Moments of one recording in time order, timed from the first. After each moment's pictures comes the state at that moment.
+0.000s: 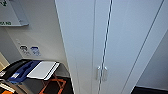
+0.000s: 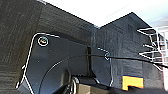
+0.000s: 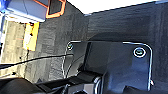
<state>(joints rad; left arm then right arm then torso) 1.37 2.39 -1.73 0.05 -0.13 -0.07 -1.39 2.16 -1.53 -0.14 0.13 0.11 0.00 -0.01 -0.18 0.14</state>
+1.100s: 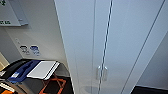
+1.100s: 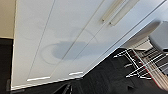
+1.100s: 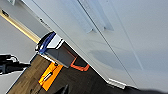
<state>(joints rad) 0.76 2.14 -1.33 0.10 0.03 -0.07 -0.82 1.92 -1.17 -0.13 0.11 0.11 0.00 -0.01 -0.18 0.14</state>
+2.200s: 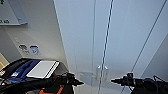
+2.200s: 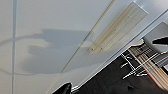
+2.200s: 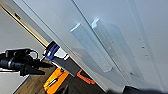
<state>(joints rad) 0.45 2.47 -1.55 0.04 0.28 -0.15 -0.46 2.16 -1.29 -0.07 -0.11 0.22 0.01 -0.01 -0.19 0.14</state>
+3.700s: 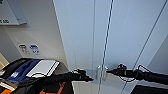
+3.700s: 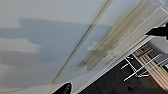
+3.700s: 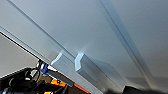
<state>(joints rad) 0.42 2.77 -1.84 0.03 0.30 -0.16 -0.37 2.33 -1.52 -0.07 -0.14 0.39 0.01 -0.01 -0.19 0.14</state>
